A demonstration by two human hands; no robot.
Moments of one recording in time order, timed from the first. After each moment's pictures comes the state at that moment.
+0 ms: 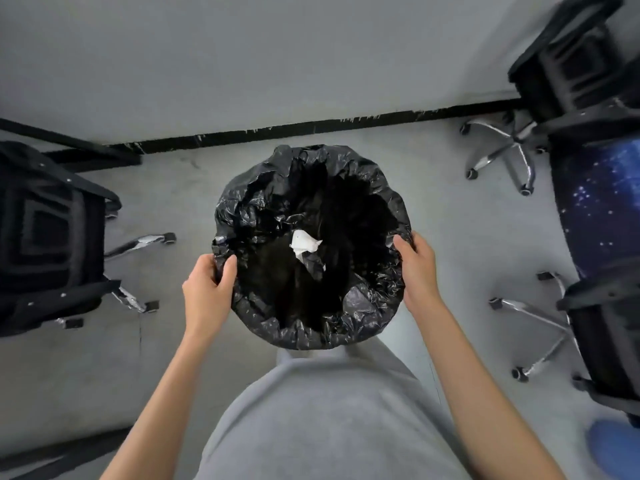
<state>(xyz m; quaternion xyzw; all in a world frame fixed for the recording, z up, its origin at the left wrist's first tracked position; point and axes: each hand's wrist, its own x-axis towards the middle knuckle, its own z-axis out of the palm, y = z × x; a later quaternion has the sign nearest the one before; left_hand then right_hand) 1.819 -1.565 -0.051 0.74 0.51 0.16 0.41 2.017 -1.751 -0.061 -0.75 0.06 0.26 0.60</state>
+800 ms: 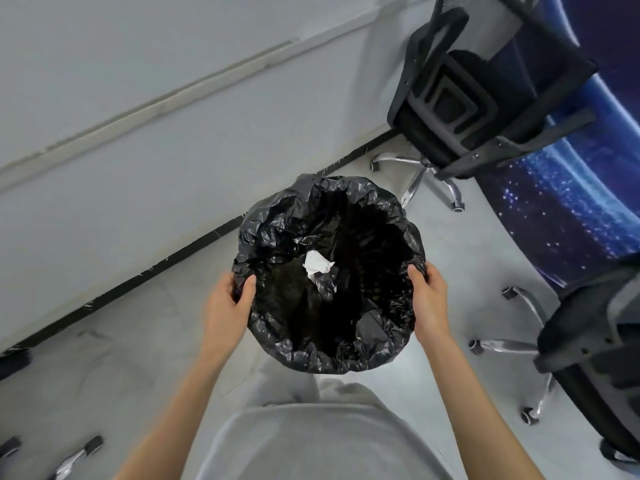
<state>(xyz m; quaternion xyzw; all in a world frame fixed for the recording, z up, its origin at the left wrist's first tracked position) 2.350 -1.522 -0.080 0.83 0.33 0.03 0.45 2.441 -1.777 -0.096 -0.73 0.25 0.12 0.63</state>
